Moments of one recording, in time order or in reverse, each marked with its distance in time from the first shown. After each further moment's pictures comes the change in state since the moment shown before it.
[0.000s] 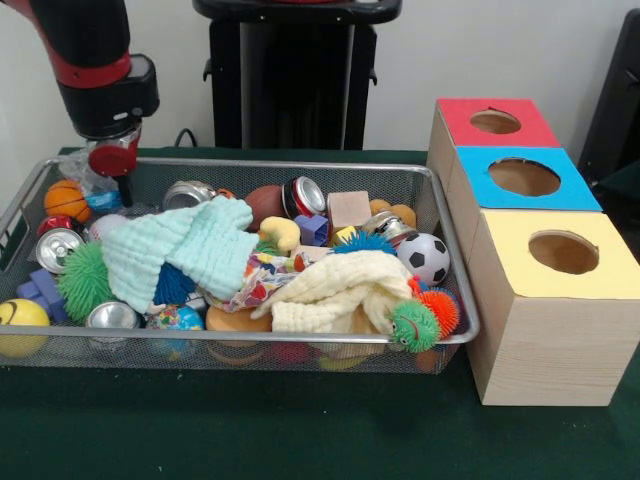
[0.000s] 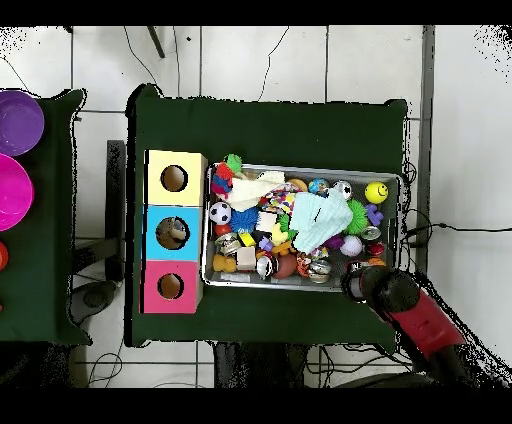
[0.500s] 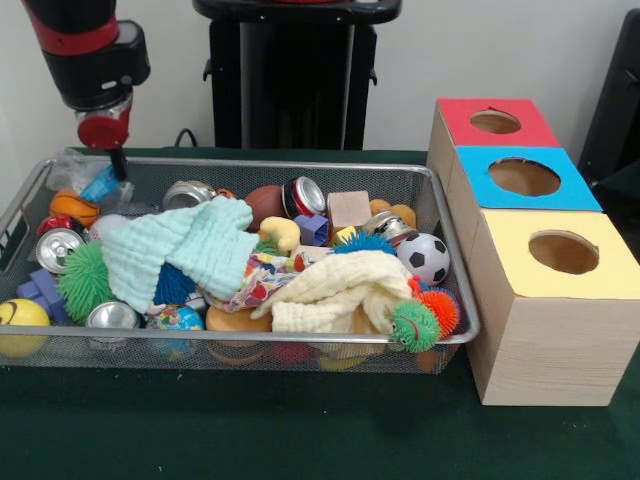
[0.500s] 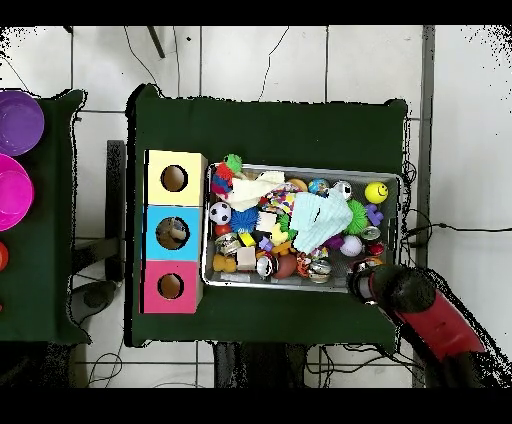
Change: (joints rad) arm 0.010 -0.101 -0.009 0.002 0.000 0.122 0.000
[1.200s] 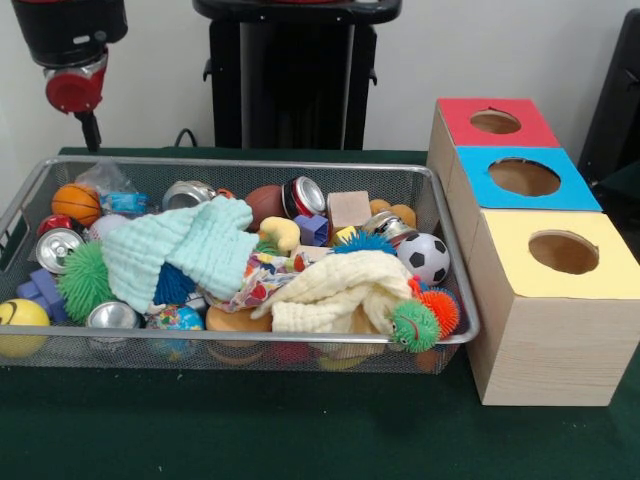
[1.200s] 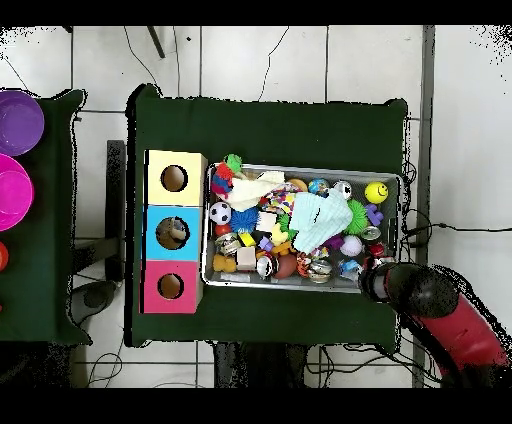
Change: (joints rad) arm 0.002 -0.111 -0.004 0.003 -0.001 0.046 0.000
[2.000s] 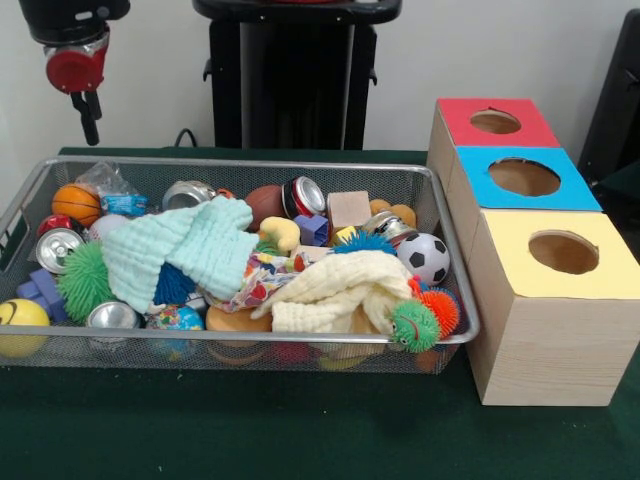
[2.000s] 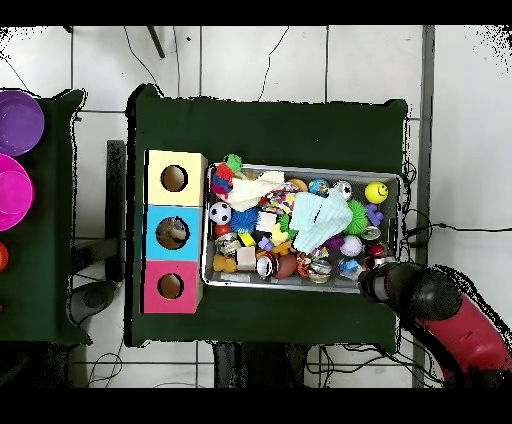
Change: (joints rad) arm 0.020 -0.046 -0.006 0.007 -0.017 0.032 0.000
